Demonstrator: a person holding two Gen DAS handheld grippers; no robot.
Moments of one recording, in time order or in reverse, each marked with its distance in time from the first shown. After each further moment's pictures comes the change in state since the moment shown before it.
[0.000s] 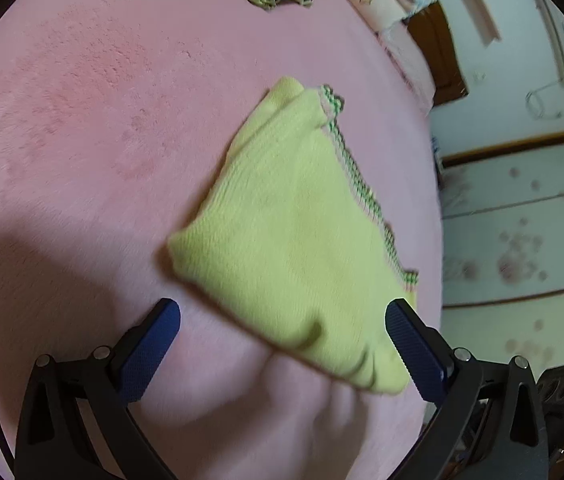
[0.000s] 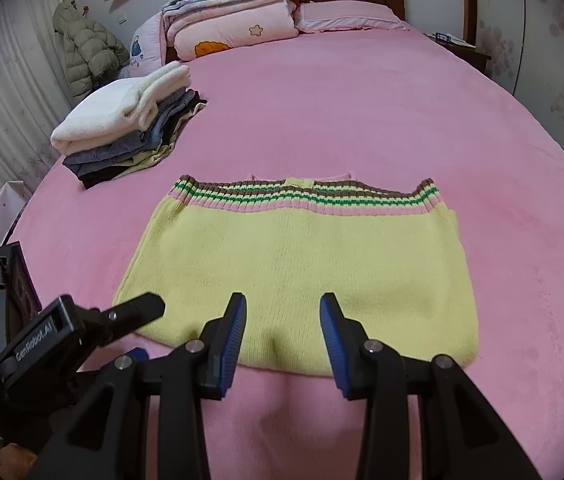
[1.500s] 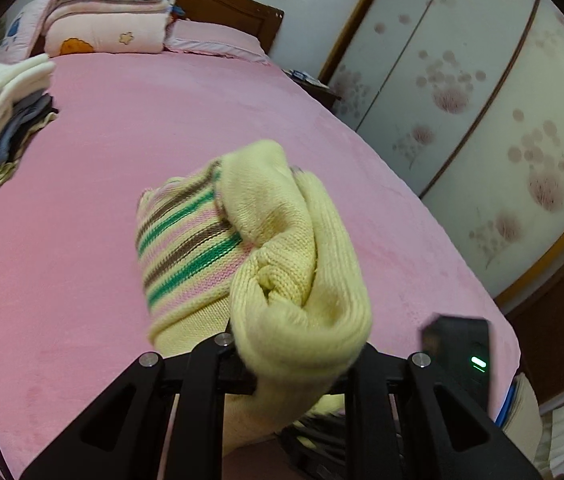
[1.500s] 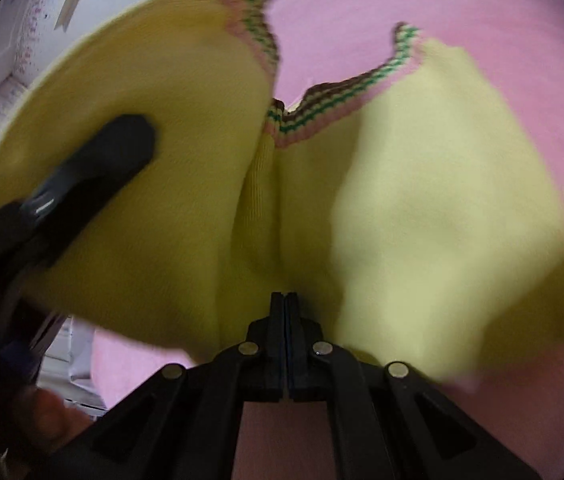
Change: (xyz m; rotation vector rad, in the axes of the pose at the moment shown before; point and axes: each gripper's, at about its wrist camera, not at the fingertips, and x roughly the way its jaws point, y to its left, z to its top) left arm 0.078 -0.212 -0.048 0.843 -0.001 -0.012; right arm 0.067 -0.103 -0.041 0.403 0.120 0.418
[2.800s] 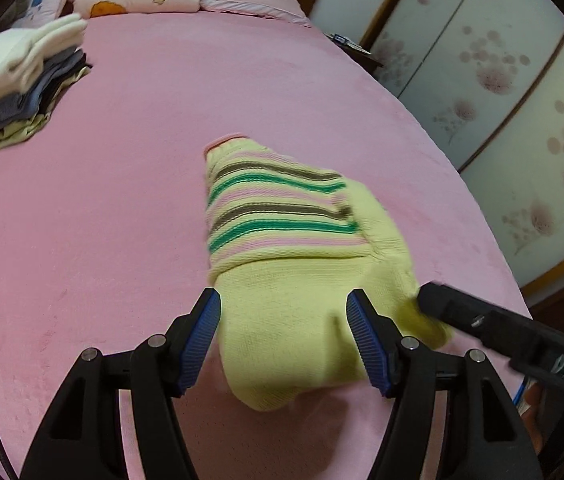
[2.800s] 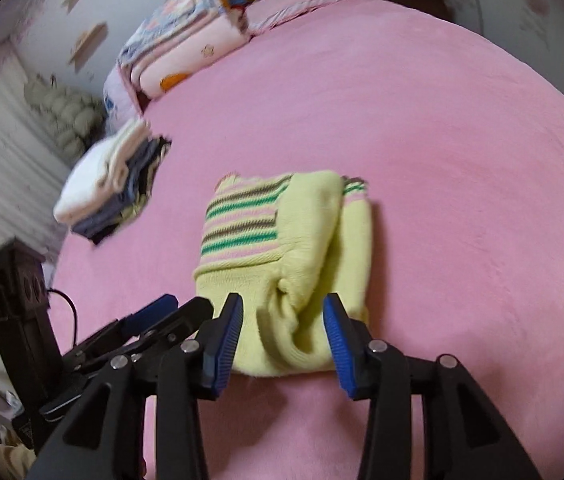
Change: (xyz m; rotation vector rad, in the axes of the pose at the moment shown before) left arm 0.003 0.006 -0.012 -0.073 0.144 0.105; right arm -0.102 0.025 0.034 -0.163 -0.098 -0.269
